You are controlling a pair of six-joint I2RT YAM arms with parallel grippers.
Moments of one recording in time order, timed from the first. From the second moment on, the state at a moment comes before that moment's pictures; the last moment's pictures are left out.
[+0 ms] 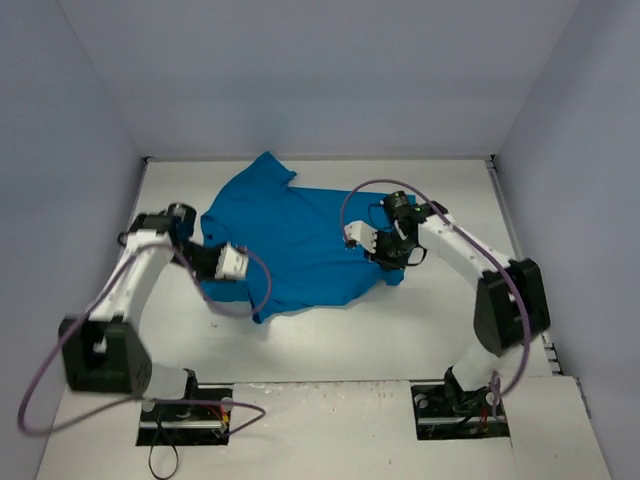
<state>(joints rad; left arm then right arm) -0.08 1.24 1.06 -1.27 0.72 1.74 0.42 1.57 1.16 -0.87 -0.28 -0.98</state>
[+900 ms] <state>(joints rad) 0.14 1.86 1.70 -1.19 0.84 1.15 0.24 1.77 1.56 -0.95 -0.33 -1.06</state>
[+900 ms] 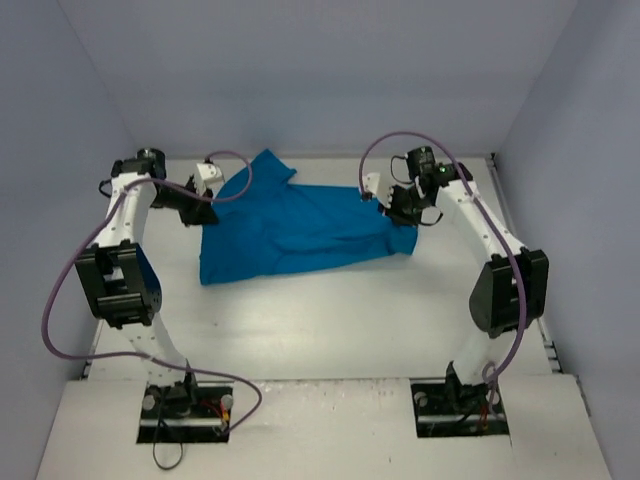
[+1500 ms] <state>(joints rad) 0.14 2.00 1.67 -1.02 0.84 1.00 0.24 2.17 1.83 -0.95 -0.33 -0.91</state>
